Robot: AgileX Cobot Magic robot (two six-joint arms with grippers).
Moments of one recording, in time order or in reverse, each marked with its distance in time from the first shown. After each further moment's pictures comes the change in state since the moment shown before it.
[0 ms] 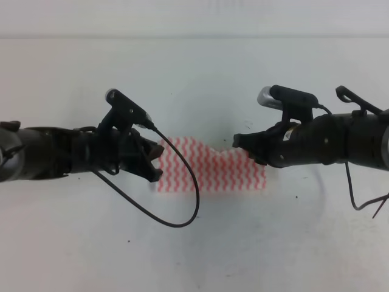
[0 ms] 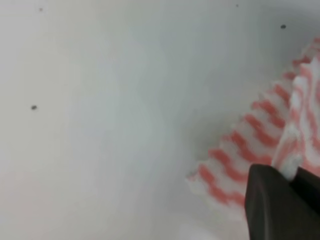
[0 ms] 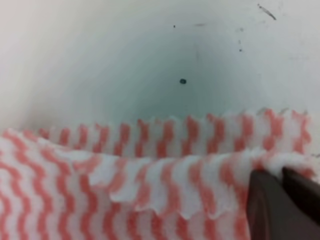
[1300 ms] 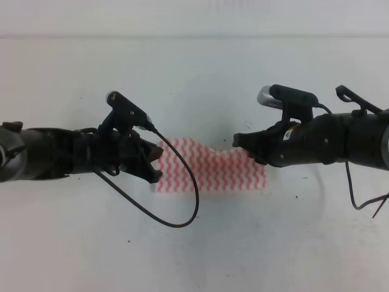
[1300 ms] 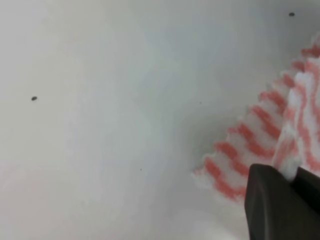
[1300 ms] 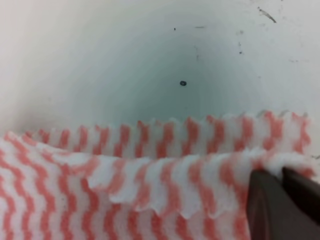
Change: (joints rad) left arm 0.000 0.014 -0.005 0.006 -0.022 -0.004; right arm 0.000 0.001 -0.002 -0.003 0.000 0.000
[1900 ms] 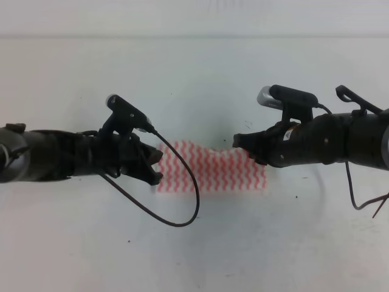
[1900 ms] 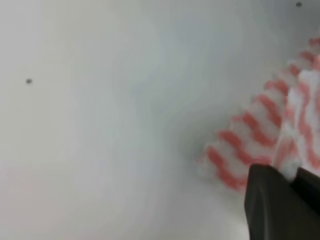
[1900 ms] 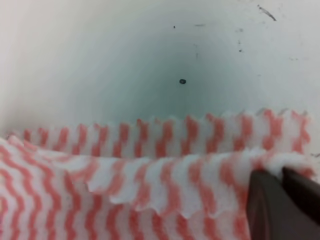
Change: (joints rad) left arm 0.000 0.014 0.000 0.003 -0.003 -0.027; right arm 0.000 0.001 0.000 -0.002 0.004 0.000
